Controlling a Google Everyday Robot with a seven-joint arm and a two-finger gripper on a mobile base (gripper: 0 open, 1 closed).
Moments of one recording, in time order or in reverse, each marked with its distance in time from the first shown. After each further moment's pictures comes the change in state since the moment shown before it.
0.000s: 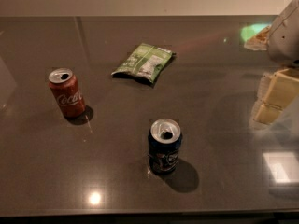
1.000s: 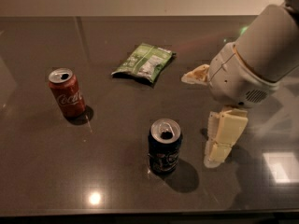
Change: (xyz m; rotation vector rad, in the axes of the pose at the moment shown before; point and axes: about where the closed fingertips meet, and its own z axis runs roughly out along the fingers) arm -0.080 0.072 0.054 -0.182 -0.206 -0.249
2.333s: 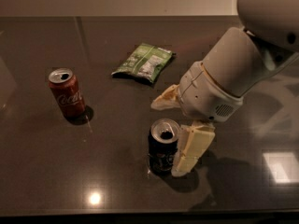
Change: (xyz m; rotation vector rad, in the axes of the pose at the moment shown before) arm -0.047 0.021 0.043 -0.137 -0.142 -0.076
